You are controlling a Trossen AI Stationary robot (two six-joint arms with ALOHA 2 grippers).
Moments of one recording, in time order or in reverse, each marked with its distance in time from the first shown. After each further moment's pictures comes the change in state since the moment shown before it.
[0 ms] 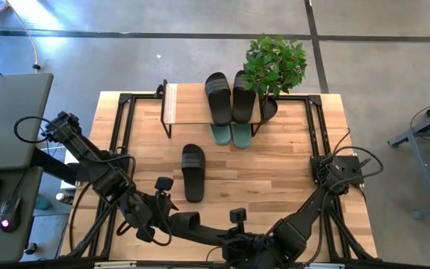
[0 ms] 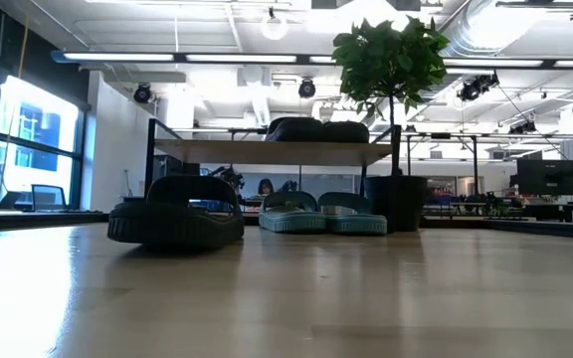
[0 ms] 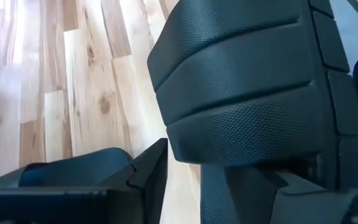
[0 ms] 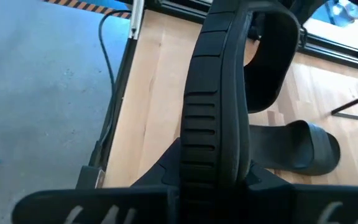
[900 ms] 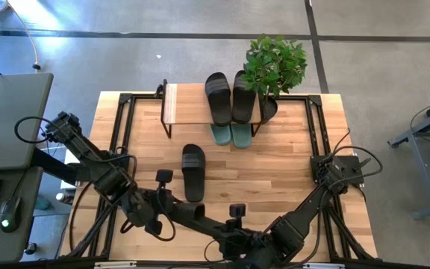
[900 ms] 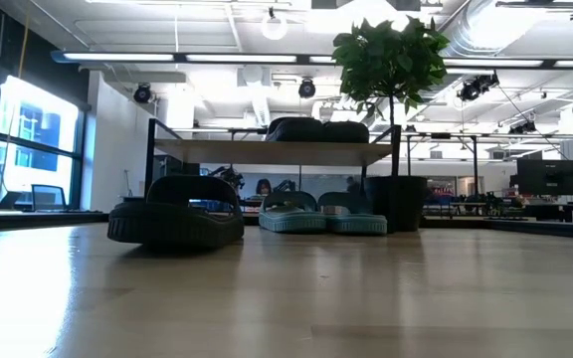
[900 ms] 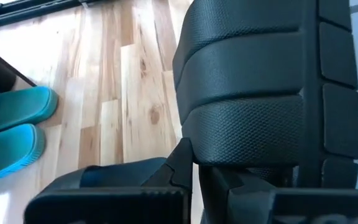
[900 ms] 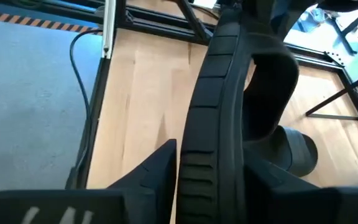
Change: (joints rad) left arm 0.002 0.001 0.000 -0.008 -0.190 0.021; right arm -0.004 0.000 0.000 0.020 0.091 0.038
